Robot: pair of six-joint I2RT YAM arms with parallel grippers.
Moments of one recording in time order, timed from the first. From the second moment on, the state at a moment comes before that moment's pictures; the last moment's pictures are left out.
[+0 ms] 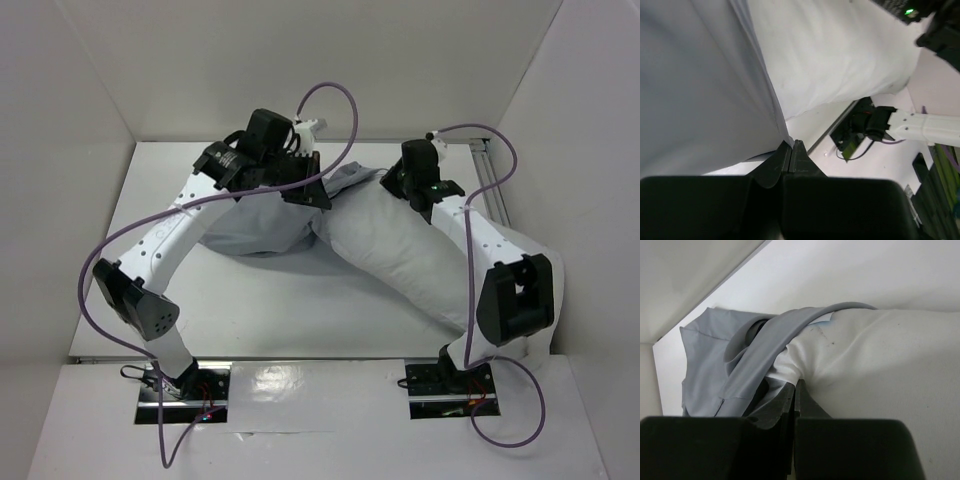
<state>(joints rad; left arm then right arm) -0.60 1.69 1.94 -0.95 0.43 -0.39 0.27 1.55 1.25 -0.25 0.17 0.82</state>
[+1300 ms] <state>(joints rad) -0.52 2.27 2.31 -0.88 0.58 -0.44 0.34 1.30 0.87 -0.04 -0.05 0.64</state>
